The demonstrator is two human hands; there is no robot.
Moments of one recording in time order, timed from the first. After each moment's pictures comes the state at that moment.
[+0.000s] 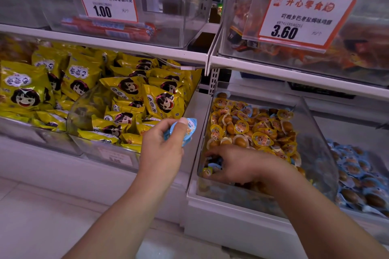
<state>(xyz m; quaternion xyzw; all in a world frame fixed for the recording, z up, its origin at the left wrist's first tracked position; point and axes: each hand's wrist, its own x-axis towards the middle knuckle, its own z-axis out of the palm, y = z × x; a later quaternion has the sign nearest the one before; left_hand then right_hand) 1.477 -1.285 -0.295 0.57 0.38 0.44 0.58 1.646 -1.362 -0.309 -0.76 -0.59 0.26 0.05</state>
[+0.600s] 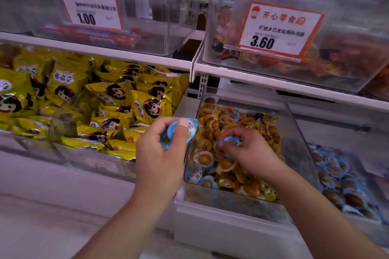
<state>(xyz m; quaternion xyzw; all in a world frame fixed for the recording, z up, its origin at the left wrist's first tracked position) 1.486 -1.308 -0.284 0.64 0.29 0.52 0.48 1.672 -1.391 -0.300 -0.77 -0.45 0.17 0.43</state>
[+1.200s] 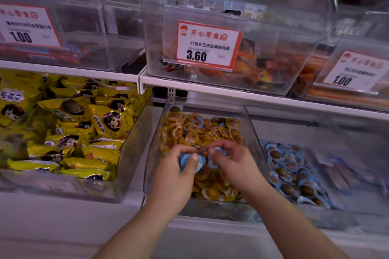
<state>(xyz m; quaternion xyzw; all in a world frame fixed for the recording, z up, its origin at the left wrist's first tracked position) 1.551 -1.348 -0.318 0.75 0.29 0.33 0.49 1.682 -1.444 -0.303 -0.75 -0.35 0.16 0.55</state>
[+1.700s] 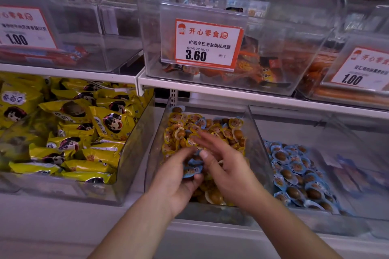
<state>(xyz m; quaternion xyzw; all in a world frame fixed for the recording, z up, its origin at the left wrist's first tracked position) 1.569 -1.342 -0.299 0.27 0.31 0.19 0.89 1.672 -1.439 -0.312 -0.68 -0.51 0.13 0.52</state>
